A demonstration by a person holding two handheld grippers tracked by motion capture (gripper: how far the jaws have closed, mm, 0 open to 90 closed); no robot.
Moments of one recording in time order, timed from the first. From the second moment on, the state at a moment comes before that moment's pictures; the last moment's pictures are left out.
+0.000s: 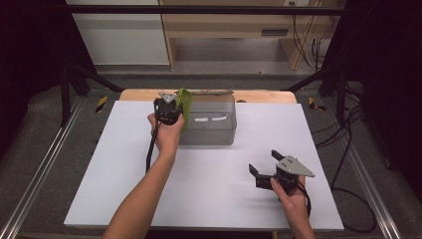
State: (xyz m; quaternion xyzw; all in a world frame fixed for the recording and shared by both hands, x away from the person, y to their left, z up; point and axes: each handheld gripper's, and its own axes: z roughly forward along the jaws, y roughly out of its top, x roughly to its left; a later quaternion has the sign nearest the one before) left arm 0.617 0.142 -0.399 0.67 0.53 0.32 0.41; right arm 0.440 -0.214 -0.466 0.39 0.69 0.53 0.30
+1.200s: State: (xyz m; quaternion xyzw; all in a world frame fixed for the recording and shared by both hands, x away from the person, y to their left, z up) left arm 0.618 0.136 -0.397 0.68 0.53 0.33 0.38; right arm 0.440 -0.214 -0.466 0.39 0.69 0.53 0.29
